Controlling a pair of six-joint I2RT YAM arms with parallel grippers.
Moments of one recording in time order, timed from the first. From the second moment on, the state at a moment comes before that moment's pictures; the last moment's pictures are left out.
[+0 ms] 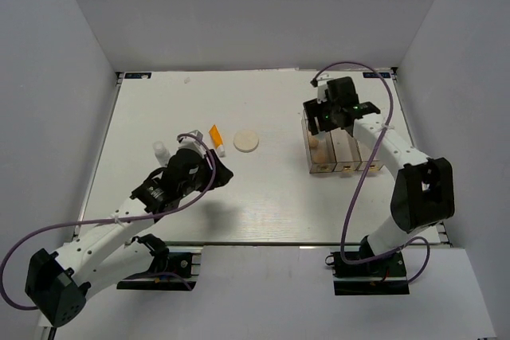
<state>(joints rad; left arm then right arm) -0.68 0.86 0.62 -0.35 -0.11 -0.79 0.36 1.59 1.26 -0.48 -0.05 -0.09</state>
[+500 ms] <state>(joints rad) -0.68 1.05 0.62 -0.23 -0.06 -0.77 0.19 1.65 1.26 -0.48 0.07 -0.24</state>
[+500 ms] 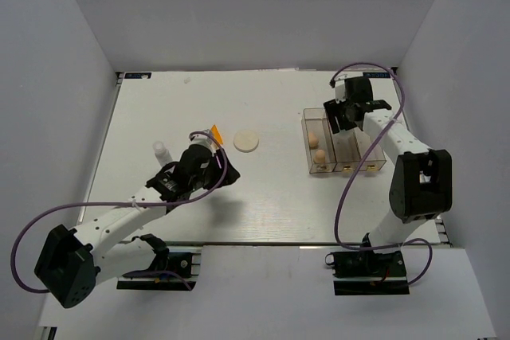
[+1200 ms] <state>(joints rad) -0.68 1.20 0.75 -0.24 -0.07 -0.76 0.15 1.79 1.32 -0.48 0.09 -0.32</state>
